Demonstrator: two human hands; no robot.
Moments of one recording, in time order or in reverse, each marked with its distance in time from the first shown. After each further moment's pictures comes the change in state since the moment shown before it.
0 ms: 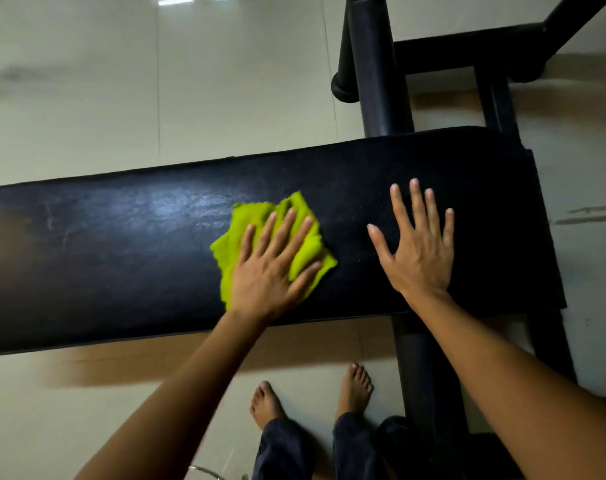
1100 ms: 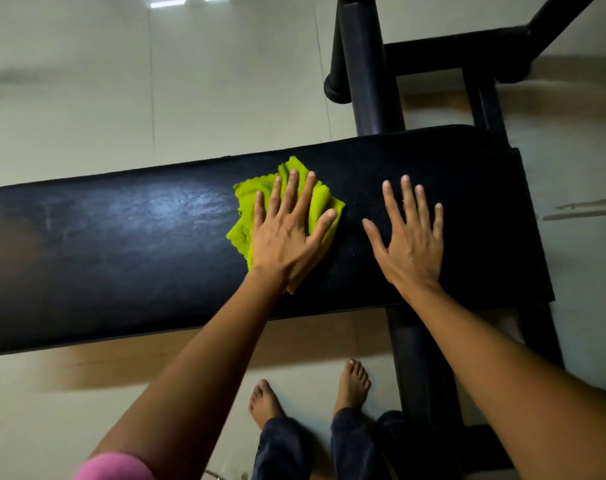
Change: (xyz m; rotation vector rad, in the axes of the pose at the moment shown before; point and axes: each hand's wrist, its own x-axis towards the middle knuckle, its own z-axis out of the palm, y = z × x) left_hand 0.051 0.027 -0.013 -0.170 -0.002 -0.149; right_hand 0.001 0.002 0.003 -0.017 -0.001 0.005
